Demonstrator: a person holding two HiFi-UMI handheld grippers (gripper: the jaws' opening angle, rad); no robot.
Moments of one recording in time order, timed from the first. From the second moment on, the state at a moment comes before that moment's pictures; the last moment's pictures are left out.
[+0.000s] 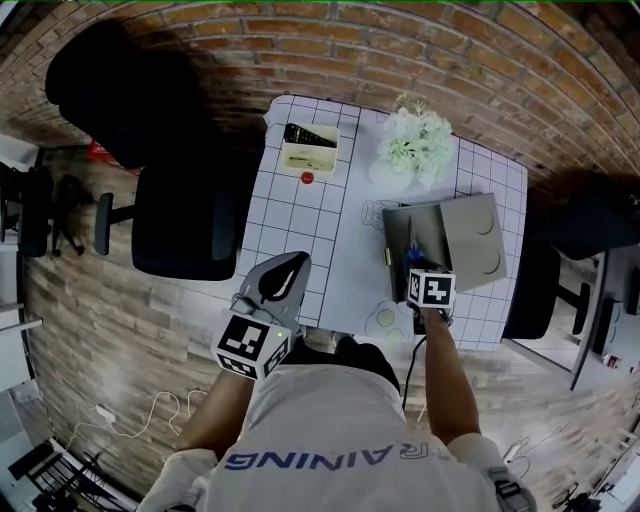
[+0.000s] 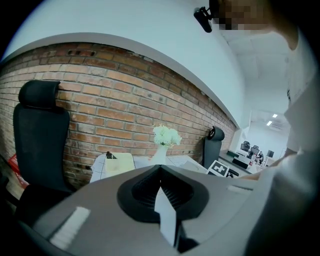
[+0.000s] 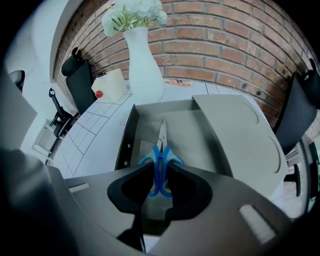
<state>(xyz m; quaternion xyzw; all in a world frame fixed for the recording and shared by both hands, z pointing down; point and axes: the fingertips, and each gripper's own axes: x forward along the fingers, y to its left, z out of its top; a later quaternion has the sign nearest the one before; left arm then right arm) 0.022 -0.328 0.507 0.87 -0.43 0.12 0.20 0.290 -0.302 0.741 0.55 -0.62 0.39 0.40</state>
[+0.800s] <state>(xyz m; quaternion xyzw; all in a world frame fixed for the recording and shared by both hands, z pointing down) 0.060 -0.340 0.434 0.91 -0.39 0.06 0.14 0.324 -0.305 0.543 0.65 -0.68 0.26 0.19</state>
